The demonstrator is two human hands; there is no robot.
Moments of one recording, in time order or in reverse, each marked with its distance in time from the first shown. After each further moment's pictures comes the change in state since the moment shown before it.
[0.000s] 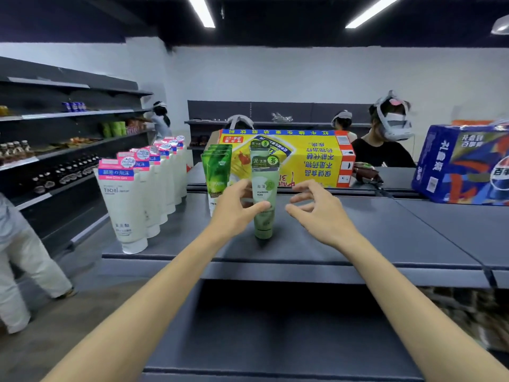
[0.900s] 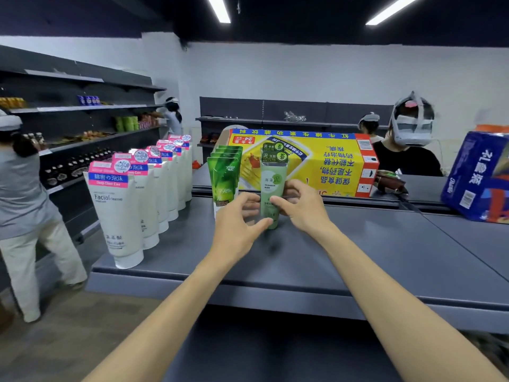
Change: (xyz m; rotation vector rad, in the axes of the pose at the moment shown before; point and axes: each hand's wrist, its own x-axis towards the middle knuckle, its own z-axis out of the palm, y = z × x) left_hand 0.003 -0.023 0.006 -0.017 0.186 -0.087; right_hand 0.100 0.027 0.069 0.218 -0.001 -0.013
